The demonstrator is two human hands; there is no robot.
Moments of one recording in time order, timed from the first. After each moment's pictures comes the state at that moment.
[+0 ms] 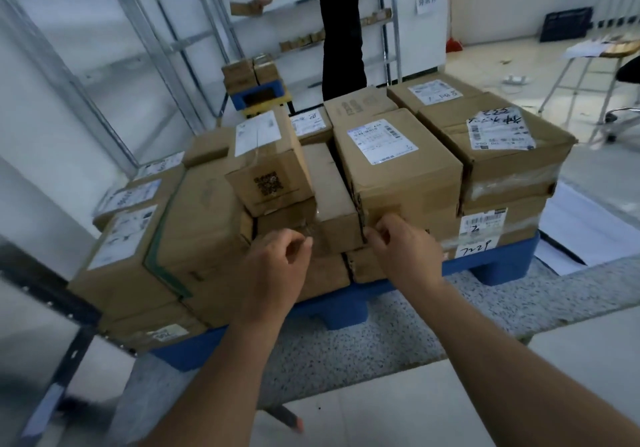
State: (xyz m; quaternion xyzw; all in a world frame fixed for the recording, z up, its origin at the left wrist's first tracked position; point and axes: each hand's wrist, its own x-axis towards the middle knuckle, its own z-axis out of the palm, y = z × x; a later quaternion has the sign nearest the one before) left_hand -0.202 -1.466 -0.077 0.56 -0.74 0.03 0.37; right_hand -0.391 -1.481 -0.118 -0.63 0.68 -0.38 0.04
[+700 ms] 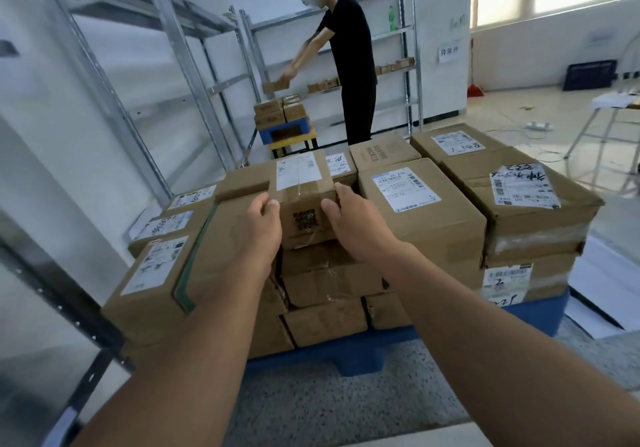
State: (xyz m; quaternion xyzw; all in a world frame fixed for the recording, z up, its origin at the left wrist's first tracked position) left_hand -0.187 -1.536 0.012 0.68 -0.51 -0.20 0.48; right_hand -0.334 -1.537 -0.001 -0.71 0.53 -0.42 0.21
